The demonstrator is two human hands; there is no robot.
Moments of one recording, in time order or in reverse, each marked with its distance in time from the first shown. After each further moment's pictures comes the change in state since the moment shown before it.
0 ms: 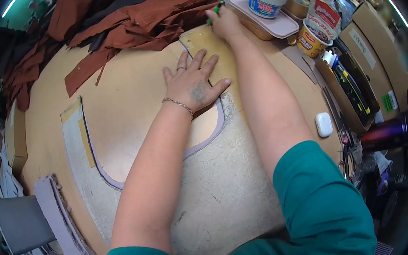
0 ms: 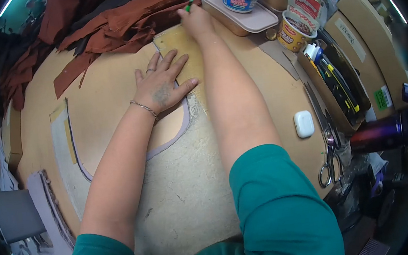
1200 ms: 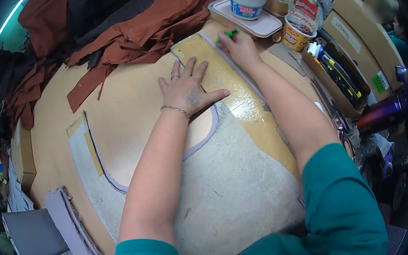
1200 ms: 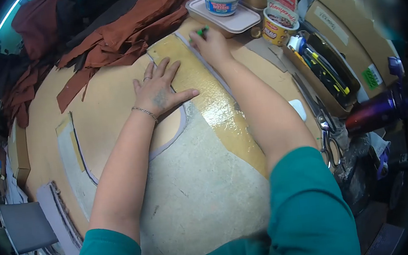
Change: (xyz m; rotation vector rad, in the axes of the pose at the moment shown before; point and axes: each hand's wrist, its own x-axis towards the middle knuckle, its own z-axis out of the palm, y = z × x) left_hand -0.001 0.006 -0.007 -0.018 -0.054 -0.023; right_hand -0.068 0.009 -0.061 0.429 -0.053 0.063
